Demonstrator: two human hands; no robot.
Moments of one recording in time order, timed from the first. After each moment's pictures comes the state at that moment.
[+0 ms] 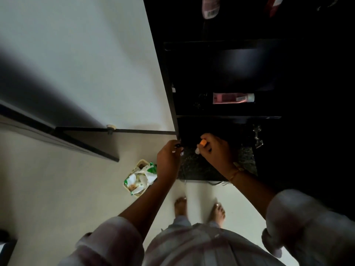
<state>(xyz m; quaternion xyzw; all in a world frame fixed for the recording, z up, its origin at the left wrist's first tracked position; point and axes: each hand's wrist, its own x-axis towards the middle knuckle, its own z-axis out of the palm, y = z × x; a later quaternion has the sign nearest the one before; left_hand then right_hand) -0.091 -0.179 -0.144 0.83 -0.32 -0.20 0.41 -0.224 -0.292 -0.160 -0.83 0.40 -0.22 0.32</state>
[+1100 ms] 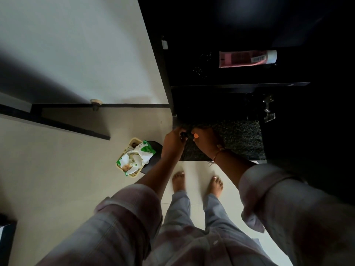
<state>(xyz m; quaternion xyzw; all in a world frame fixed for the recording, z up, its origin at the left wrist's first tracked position) -0.083 -0.199 -0.278 0.82 -0.39 -0.30 0.29 -0.198 -0.284 -0.285 -0.85 0.43 0.03 0.29</state>
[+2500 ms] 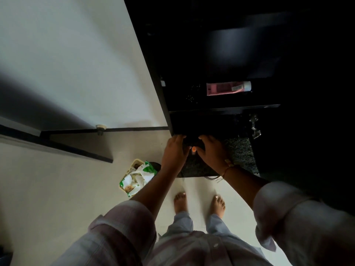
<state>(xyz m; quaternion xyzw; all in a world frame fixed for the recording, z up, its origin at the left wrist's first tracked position) -0.087 -0.207 -0.205 0.80 -0.49 -0.22 0.26 -0.224 -0.286 -0.216 -0.84 0.46 -0.05 0.28</state>
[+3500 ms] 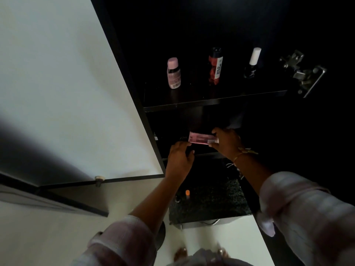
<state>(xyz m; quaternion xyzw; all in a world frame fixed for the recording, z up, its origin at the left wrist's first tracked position) -0.096 -0.297 -0.082 0.75 -0.55 -0.12 0.34 -0.252 -0.434 -0.075 -0.85 0.48 -0.13 0.14</state>
